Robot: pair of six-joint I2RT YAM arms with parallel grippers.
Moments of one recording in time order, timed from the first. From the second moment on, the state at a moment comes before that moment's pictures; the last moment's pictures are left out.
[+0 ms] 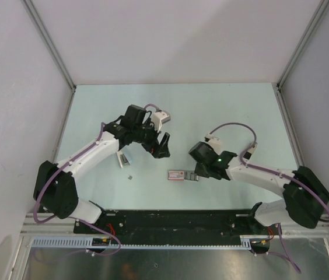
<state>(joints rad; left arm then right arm) -0.53 1.44 1.13 -0.51 0.54 0.07 0.90 1.41 0.86 -0.53 0.35 1.02</state>
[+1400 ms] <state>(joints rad) -0.74 1.73 1.03 -0.51 0.17 0.45 0.55 1.25 0.38 0.05 -0.20 1.09</state>
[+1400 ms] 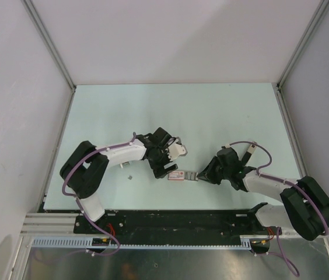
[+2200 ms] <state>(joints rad) -0.76 1.75 1.06 -0.51 0.16 0.45 0.57 1.29 0.37 0.11 -0.22 1.09</state>
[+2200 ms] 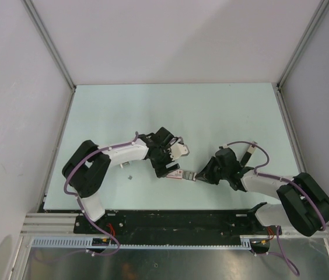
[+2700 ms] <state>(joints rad) -0.76 1.77 1.08 -0.52 0.14 0.45 0.65 1.38 0.43 0.15 -0.19 1.09</state>
